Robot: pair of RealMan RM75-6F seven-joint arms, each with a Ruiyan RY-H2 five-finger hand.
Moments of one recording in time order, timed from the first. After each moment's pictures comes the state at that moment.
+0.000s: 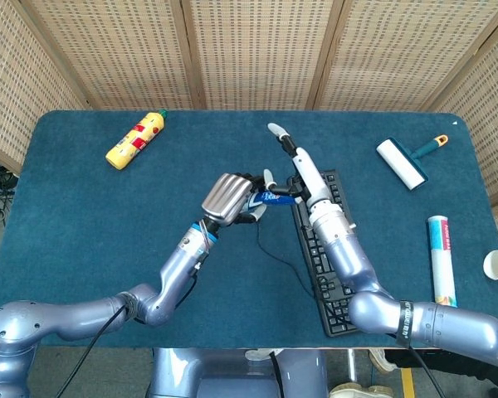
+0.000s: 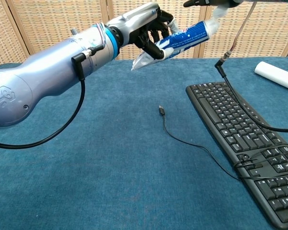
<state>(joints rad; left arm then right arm) -1.06 -1.79 -0.40 -1.28 1.13 0.99 0.16 0.93 -1.34 0.56 -1.78 -0.59 0.94 0.29</state>
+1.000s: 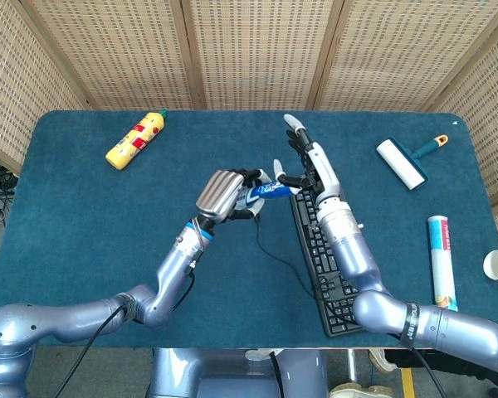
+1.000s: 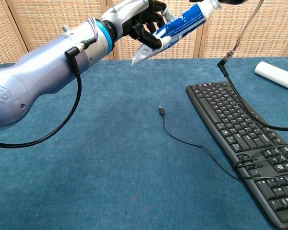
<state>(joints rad) -1.04 -1.80 -0.42 -1.30 1.15 1.03 0.04 0.86 -1.38 0.65 -1.78 -0.61 0.94 0.47</state>
